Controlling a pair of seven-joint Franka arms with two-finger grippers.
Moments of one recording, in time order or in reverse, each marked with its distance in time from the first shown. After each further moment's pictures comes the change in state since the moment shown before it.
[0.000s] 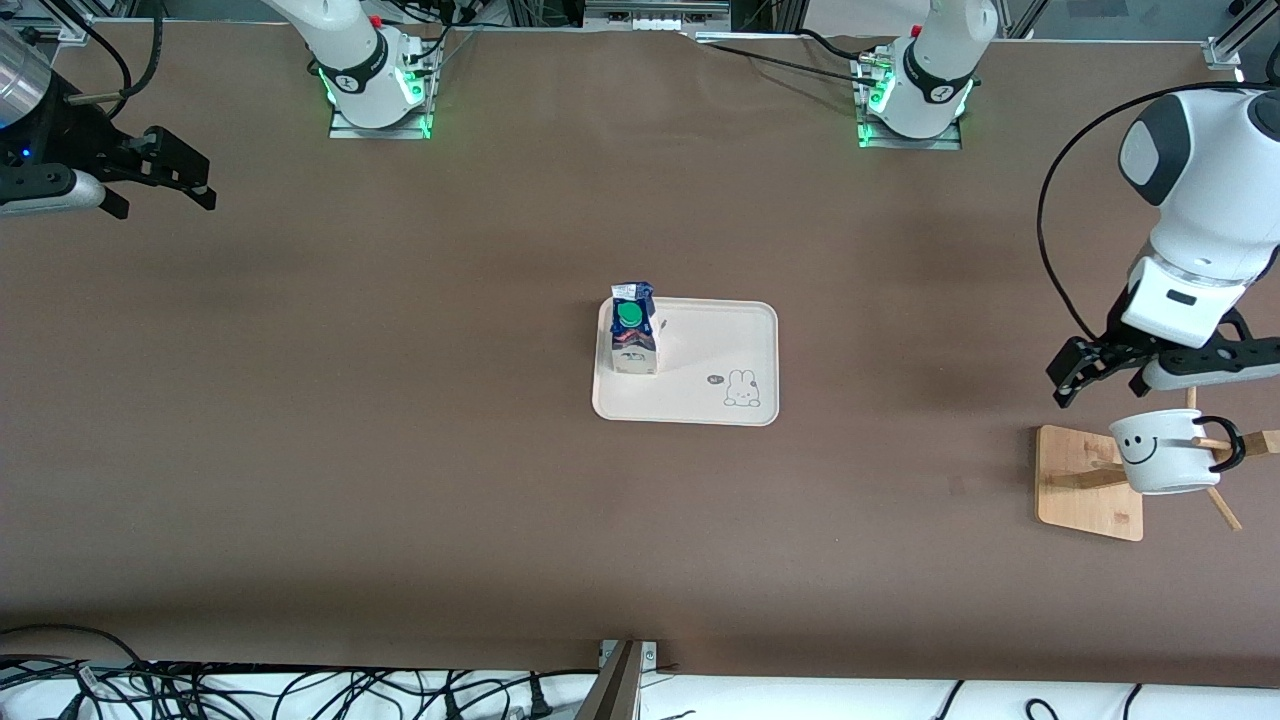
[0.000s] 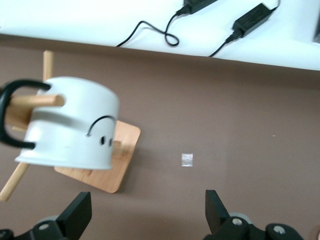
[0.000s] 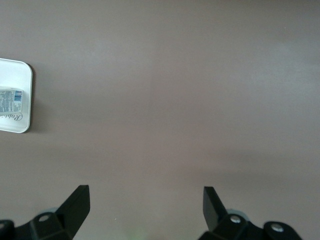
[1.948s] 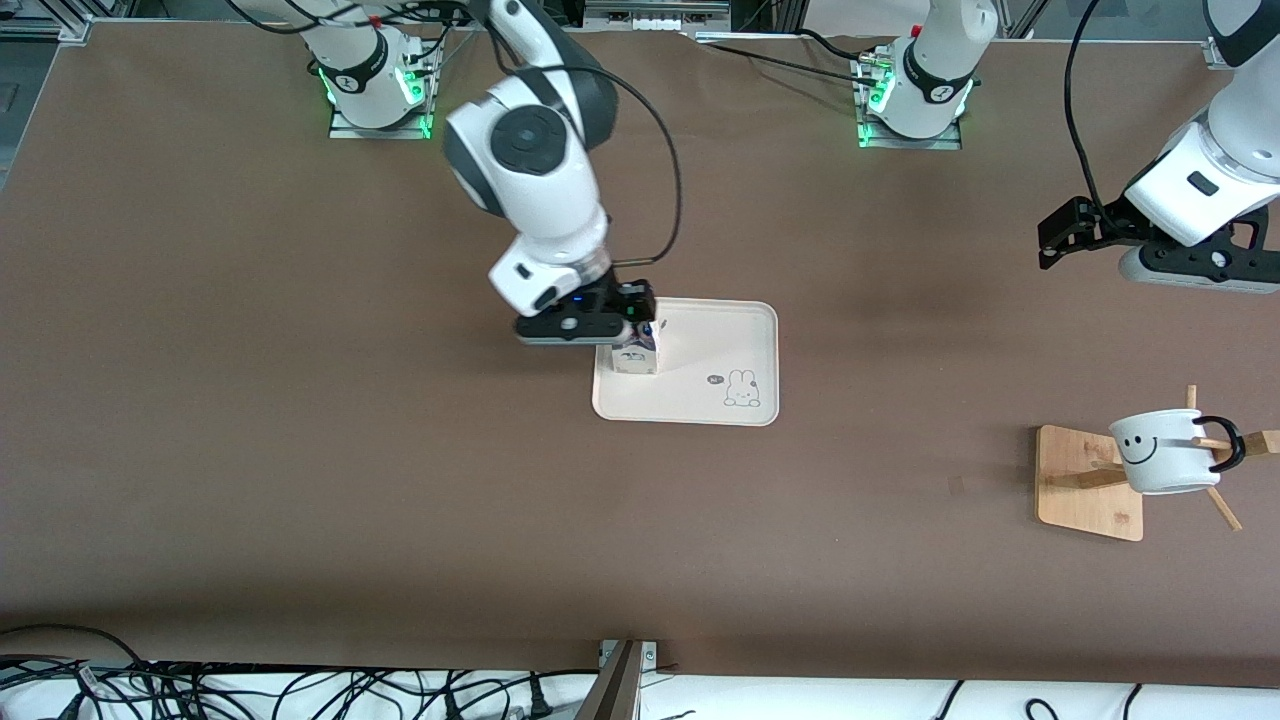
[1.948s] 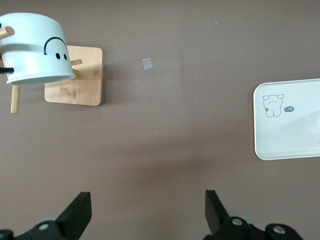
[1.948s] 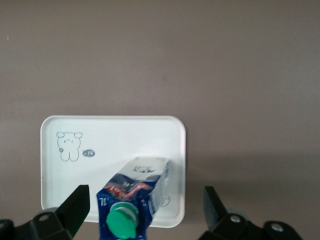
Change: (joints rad) left arm -0.146 -0.088 0.020 0.343 -0.095 -0.836 0.237; right arm 0.534 0.588 0.058 0.253 0.001 0.527 0.755
